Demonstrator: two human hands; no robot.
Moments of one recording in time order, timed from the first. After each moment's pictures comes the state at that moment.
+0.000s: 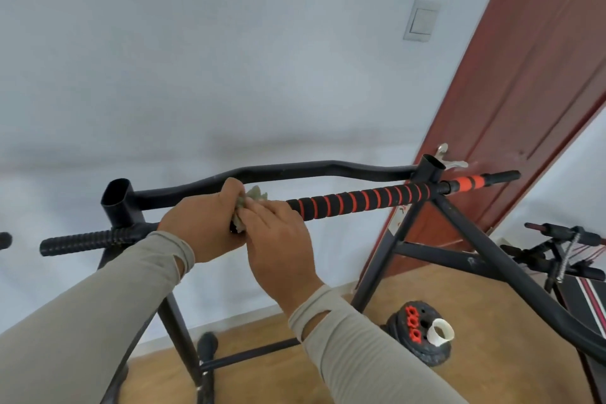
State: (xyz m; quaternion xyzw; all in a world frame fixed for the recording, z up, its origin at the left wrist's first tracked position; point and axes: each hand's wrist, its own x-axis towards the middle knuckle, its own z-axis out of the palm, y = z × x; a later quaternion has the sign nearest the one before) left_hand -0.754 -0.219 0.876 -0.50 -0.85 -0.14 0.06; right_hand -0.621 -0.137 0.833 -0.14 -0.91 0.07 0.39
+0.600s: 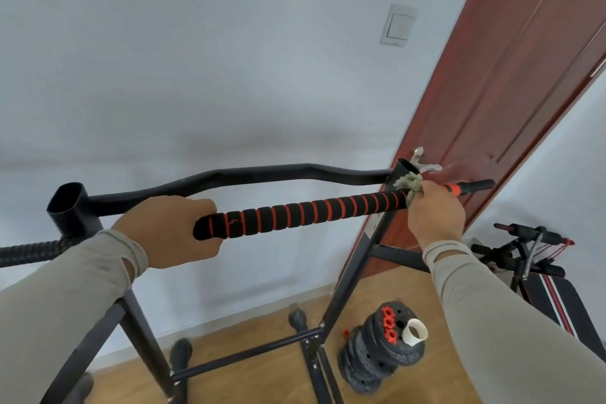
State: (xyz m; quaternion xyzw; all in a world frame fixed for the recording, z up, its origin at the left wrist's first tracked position) left_hand -0.766 -0.213 0.885 -0.54 -0.84 -0.06 0.03; right_hand -0.468 0.091 0.876 -0.58 -0.76 0.03 0.30
